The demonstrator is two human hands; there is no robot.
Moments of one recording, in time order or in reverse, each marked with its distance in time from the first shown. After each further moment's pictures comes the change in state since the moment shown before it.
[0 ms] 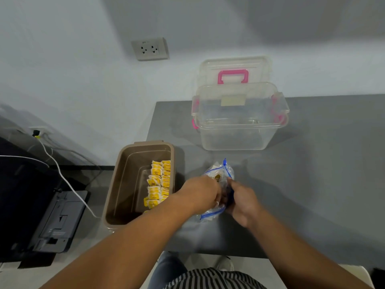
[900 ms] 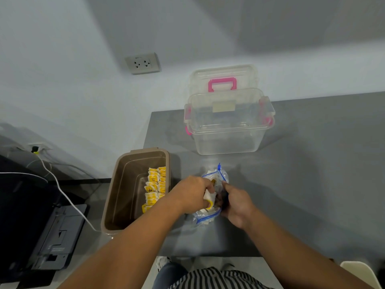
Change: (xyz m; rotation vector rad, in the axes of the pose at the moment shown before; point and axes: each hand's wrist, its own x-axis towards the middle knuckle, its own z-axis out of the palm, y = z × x) left_hand -0.009 -0.013 -0.003 -0.172 0.091 -0.011; right_hand -0.005 0.002 0.000 0.043 0.007 0.027
